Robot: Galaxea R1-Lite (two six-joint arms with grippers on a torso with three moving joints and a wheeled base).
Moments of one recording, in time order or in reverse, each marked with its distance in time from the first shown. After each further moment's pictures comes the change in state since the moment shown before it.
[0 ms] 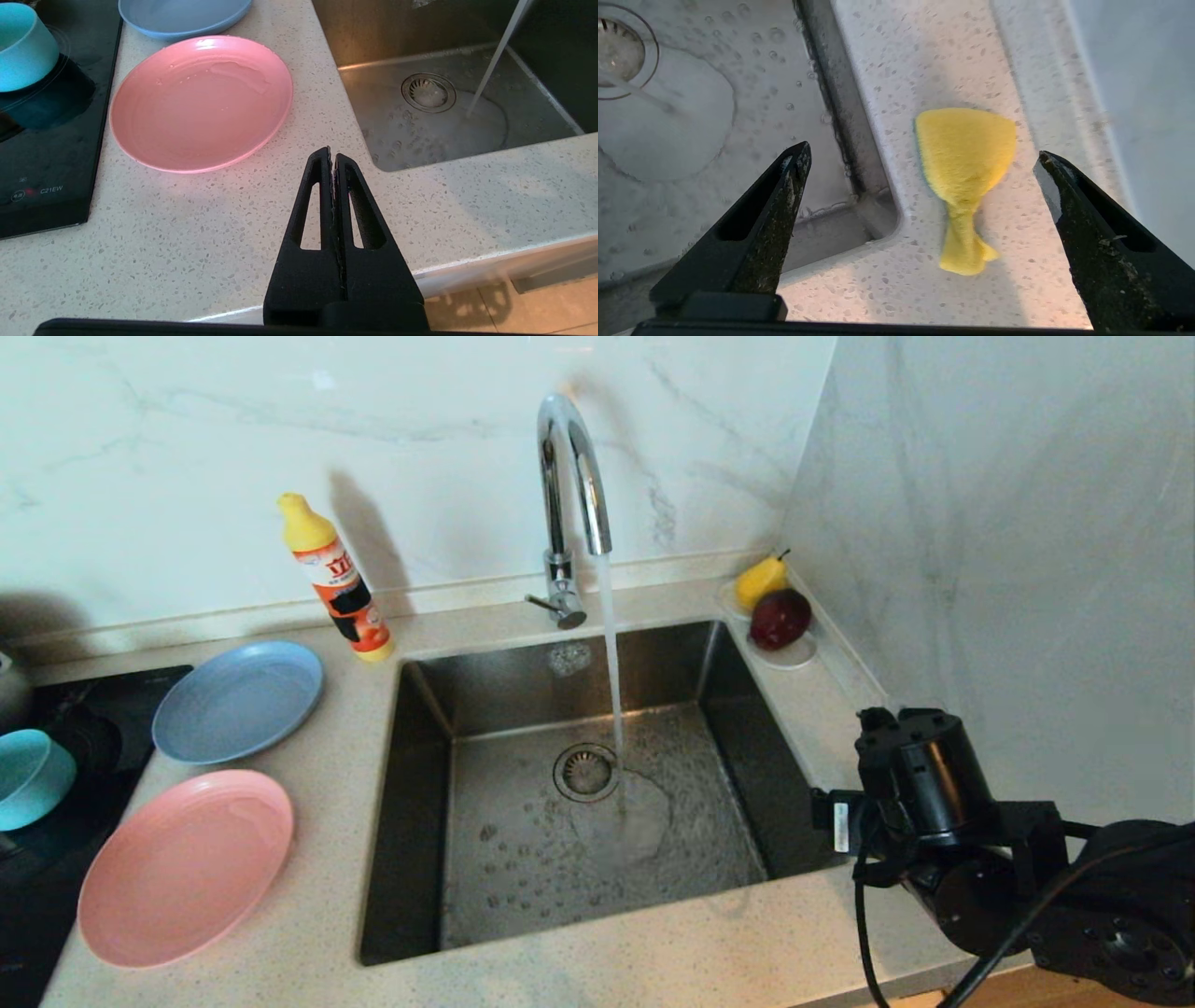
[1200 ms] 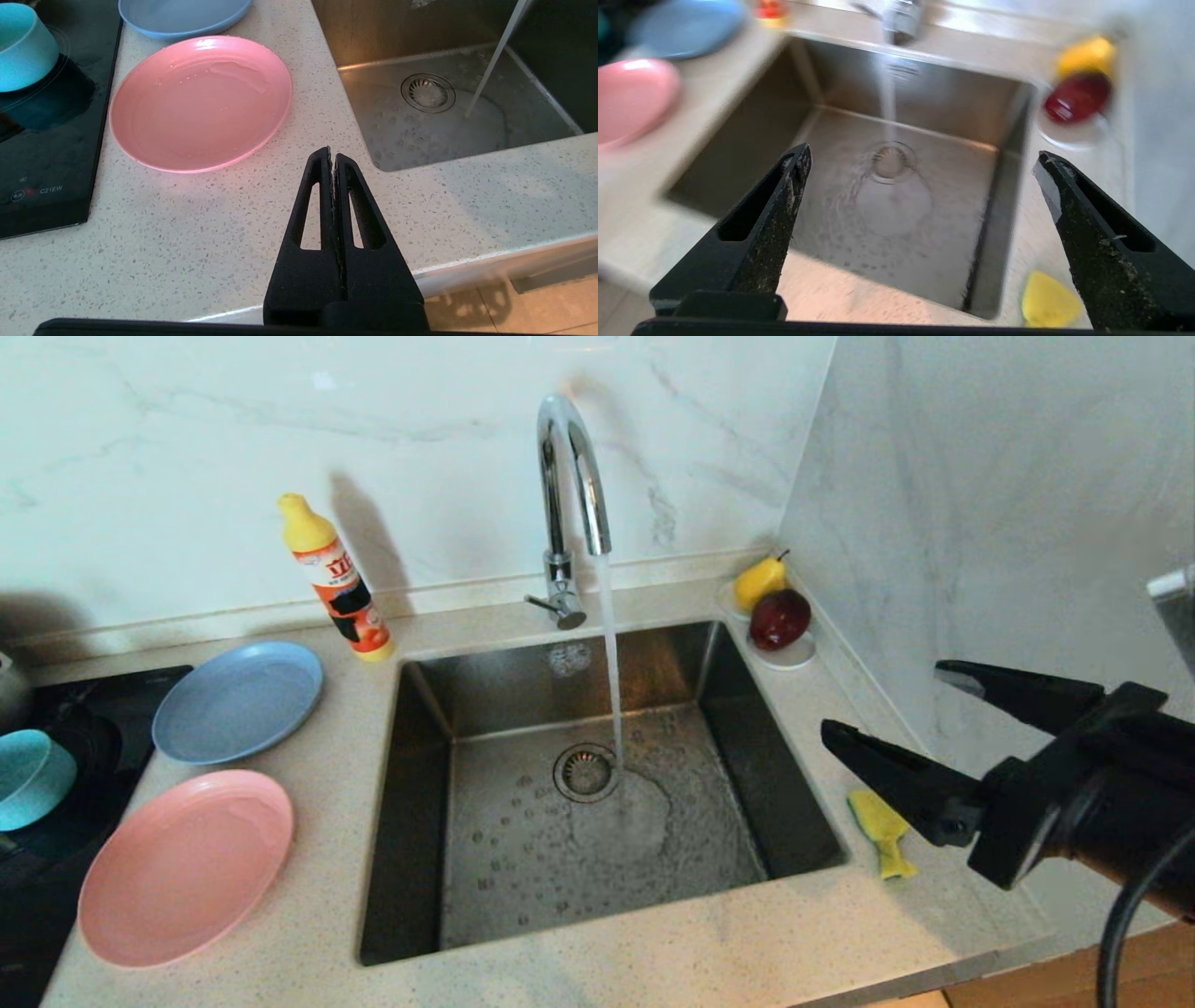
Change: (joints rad) left arm 0.000 0.000 0.000 0.000 0.000 0.000; right arm 0.251 -0.529 0.079 -0.166 0.404 -0.466
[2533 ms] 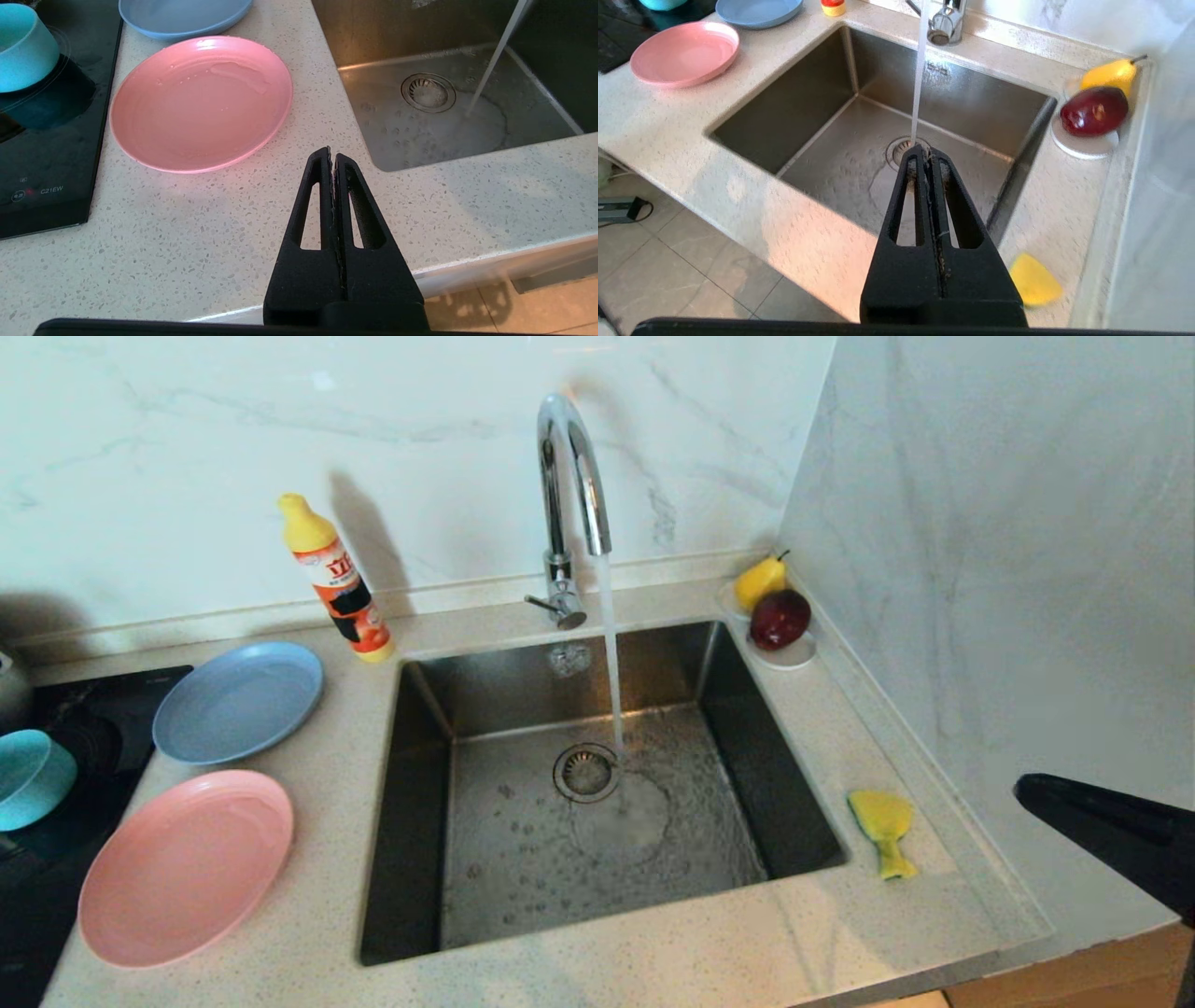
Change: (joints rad) left arm 0.000 0.000 0.000 0.000 0.000 0.000; right arm -0.240 -0.288 0.235 0.021 0.402 -0.092
